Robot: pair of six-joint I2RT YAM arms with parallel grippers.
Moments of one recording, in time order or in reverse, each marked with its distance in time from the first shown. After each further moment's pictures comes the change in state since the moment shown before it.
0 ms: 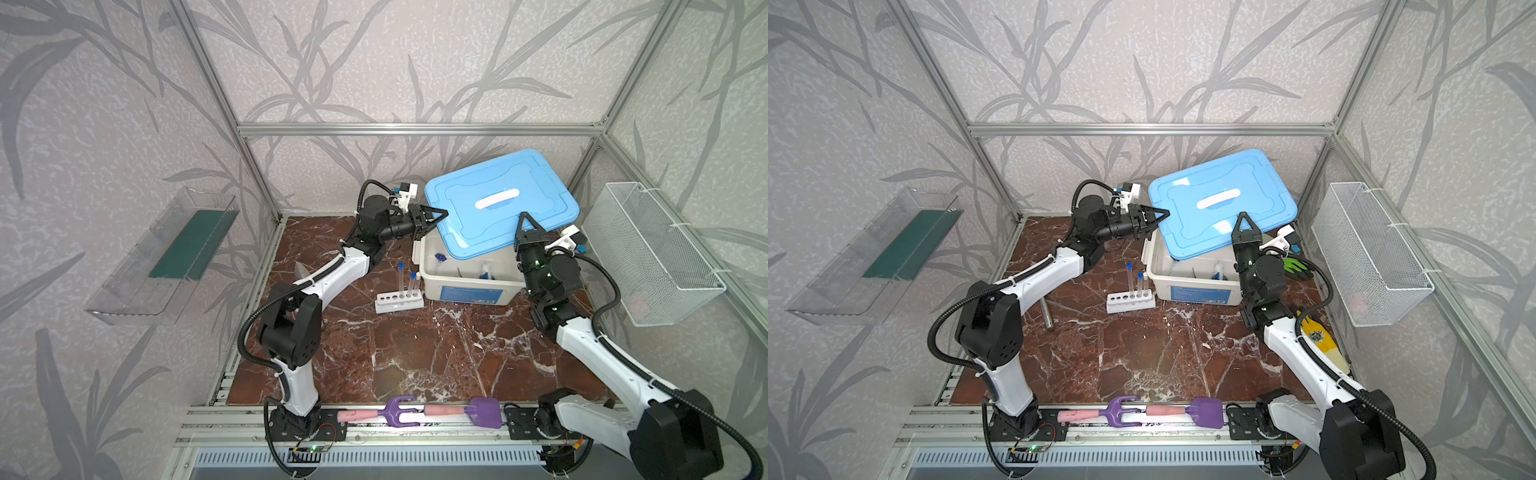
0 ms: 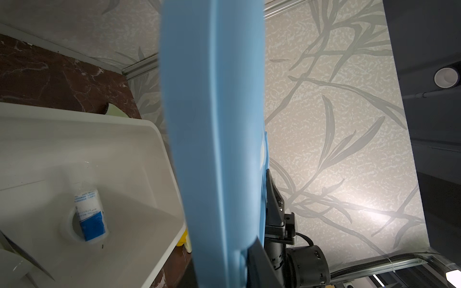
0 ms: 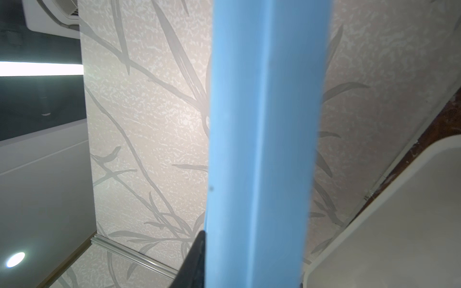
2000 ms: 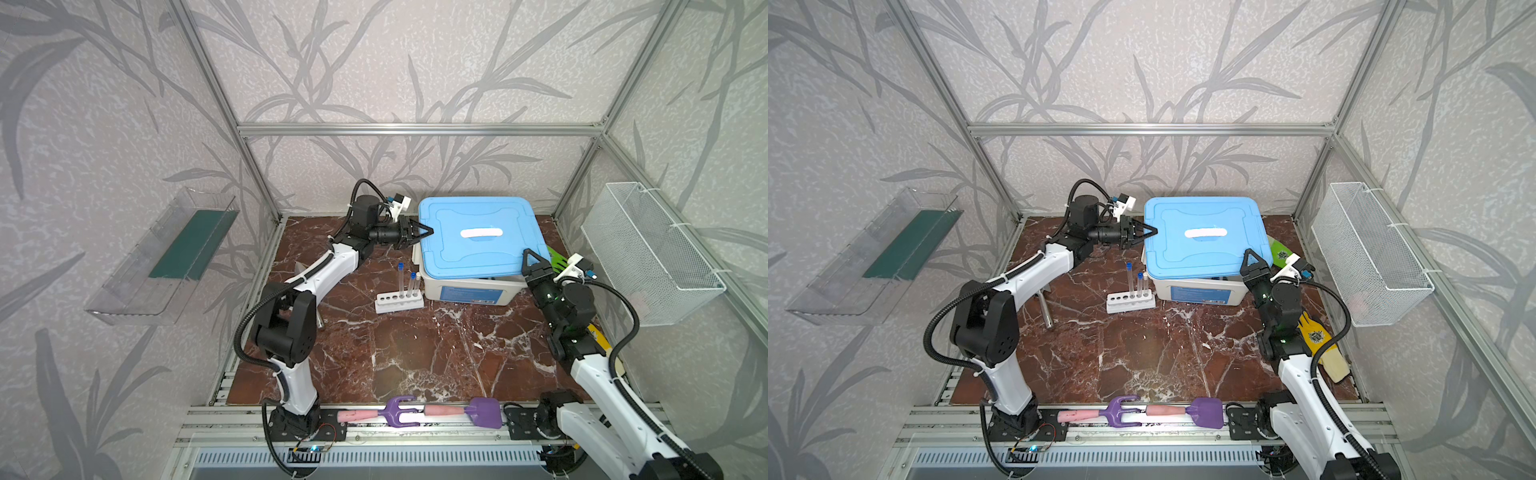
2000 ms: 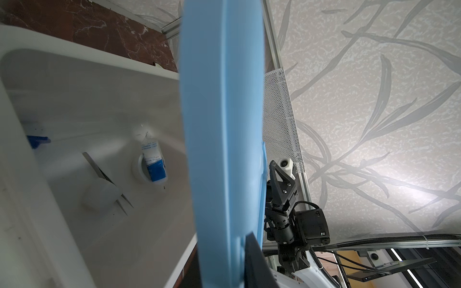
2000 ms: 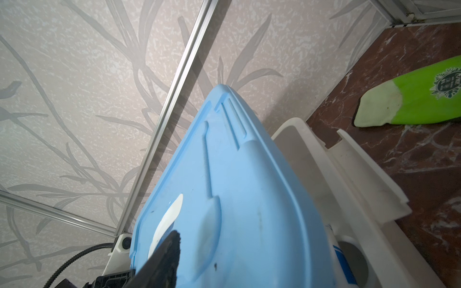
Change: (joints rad) left arm 0.106 0.018 0.018 -0.397 0.177 0.322; right arm -0.207 -0.292 -0.256 -0.282 -0.247 -0.189
